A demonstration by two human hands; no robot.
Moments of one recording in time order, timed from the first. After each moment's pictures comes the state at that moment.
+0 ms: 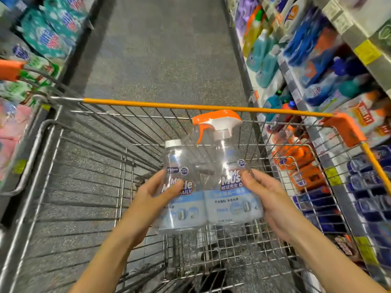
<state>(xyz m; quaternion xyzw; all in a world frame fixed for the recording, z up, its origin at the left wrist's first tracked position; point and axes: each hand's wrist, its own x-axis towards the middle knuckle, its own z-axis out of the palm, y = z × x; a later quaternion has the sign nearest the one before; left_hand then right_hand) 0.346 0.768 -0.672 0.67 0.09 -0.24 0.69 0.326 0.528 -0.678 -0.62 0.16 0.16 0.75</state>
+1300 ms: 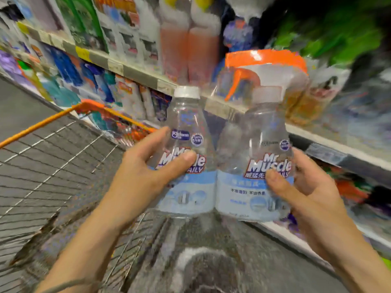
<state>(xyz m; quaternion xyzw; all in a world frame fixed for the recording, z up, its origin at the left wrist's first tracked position) 0.134 0.481 -0.564 0.58 -0.47 -0.35 0.56 -0.087 0.404 -0.575 -0.58 0.31 -0.38 0.65</state>
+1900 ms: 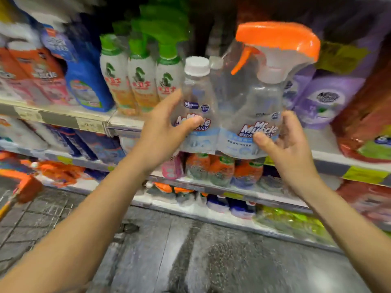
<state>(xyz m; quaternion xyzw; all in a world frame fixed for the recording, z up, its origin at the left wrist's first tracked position) -0.090 0.261 -0.583 0.50 -0.68 -0.28 0.46 -0.324 0.260 -0.612 -0.59 0.40 -0.53 0.46</state>
